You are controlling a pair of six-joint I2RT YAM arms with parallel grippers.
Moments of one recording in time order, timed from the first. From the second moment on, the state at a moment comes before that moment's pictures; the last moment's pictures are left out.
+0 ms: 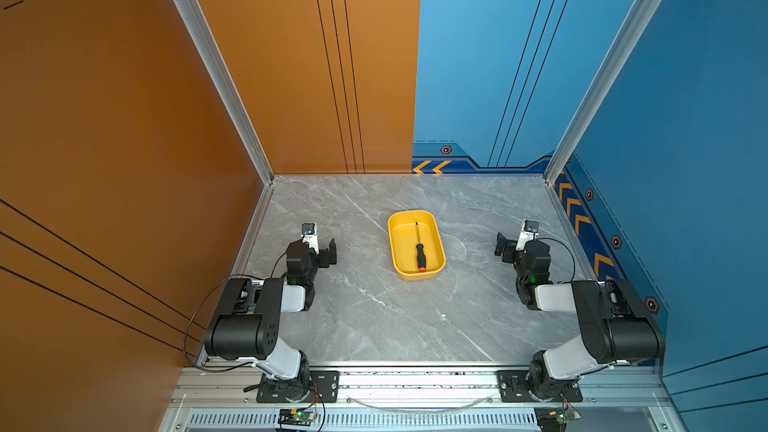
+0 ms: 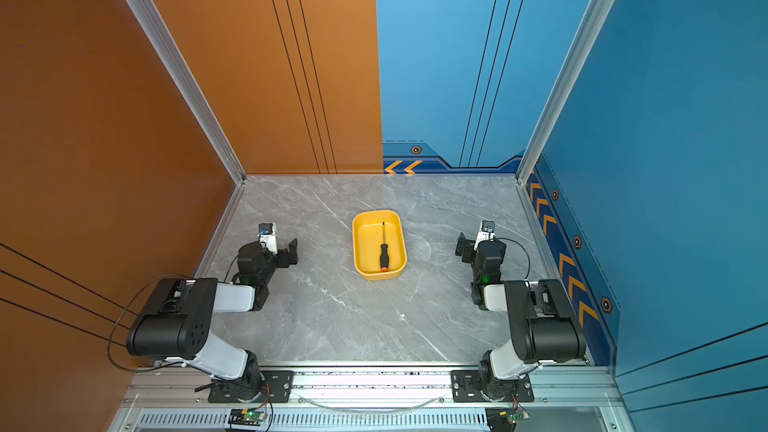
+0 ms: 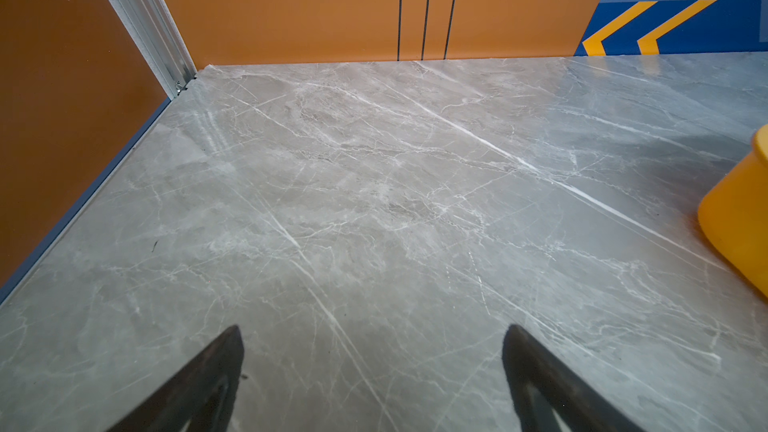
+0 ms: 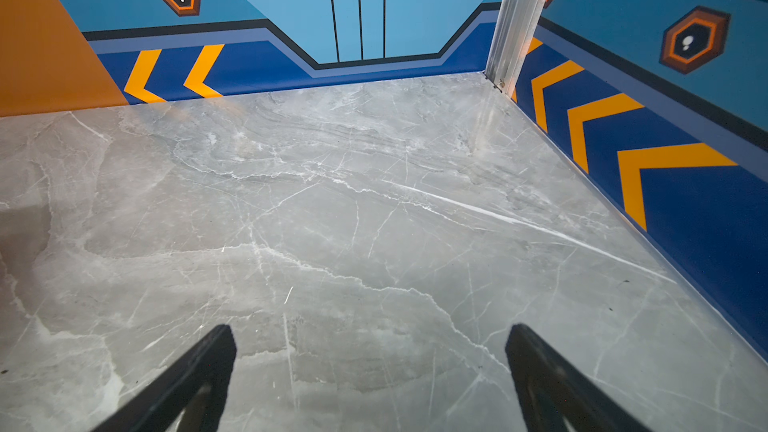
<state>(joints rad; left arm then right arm) 0.01 1.56 0.37 0.84 0.00 0.01 0.02 1.54 0.38 0.83 0.18 0.08</state>
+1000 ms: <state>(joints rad) 0.01 1.56 0.37 0.84 0.00 0.01 0.04 1.54 0.38 0.83 0.18 0.07</state>
